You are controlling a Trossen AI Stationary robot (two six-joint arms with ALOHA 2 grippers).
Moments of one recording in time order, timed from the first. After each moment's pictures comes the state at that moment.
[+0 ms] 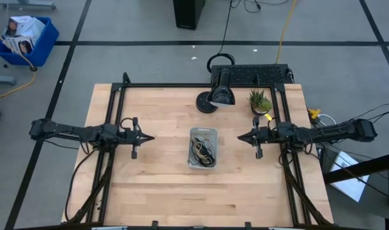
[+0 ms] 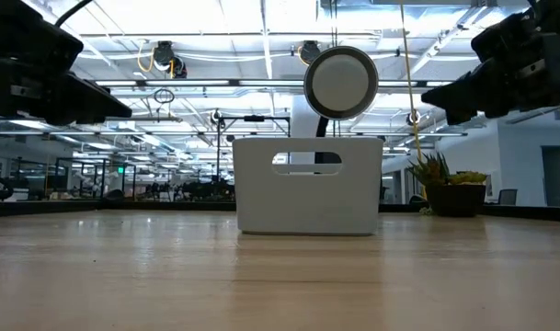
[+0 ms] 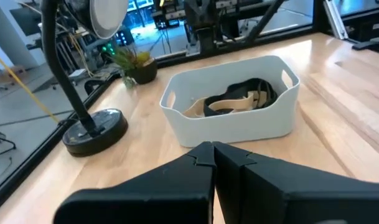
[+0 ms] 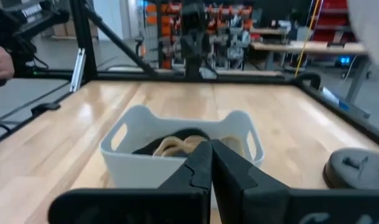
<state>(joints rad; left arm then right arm) -0.09 0.28 0.01 0.09 -0.13 0.21 0.00 0.53 0.02 0.45 -0.01 -0.03</state>
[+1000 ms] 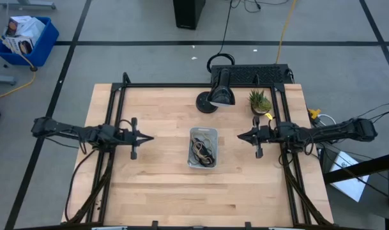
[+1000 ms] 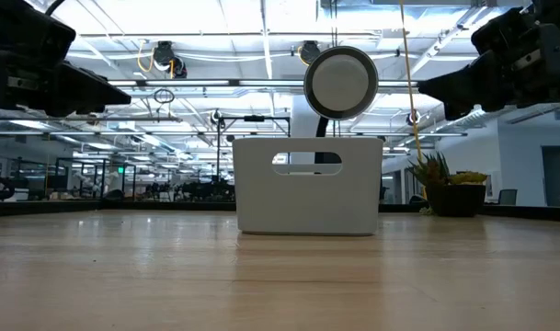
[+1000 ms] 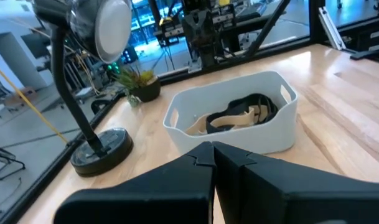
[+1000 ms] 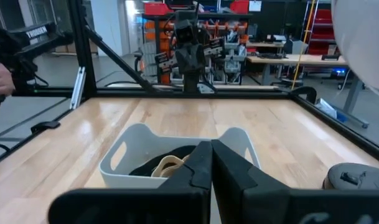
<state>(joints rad) -0.15 0.26 0.01 0.13 -0.18 0.26 0.00 0.55 0.01 0.52 0.00 -0.01</state>
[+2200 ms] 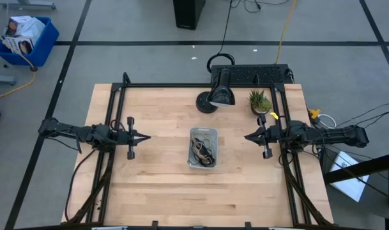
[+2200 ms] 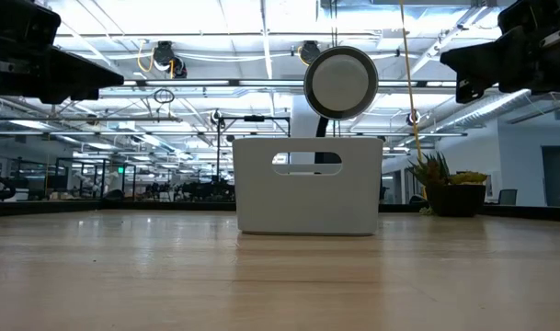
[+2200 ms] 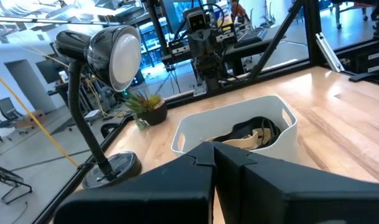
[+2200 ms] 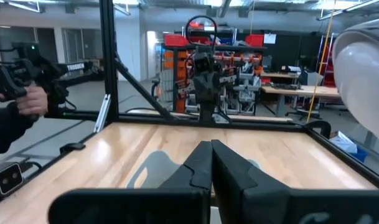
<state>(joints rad) -0.20 0.08 0.01 0.04 -0.23 0.30 0.00 0.22 0.01 0.31 -0.08 -0.02</state>
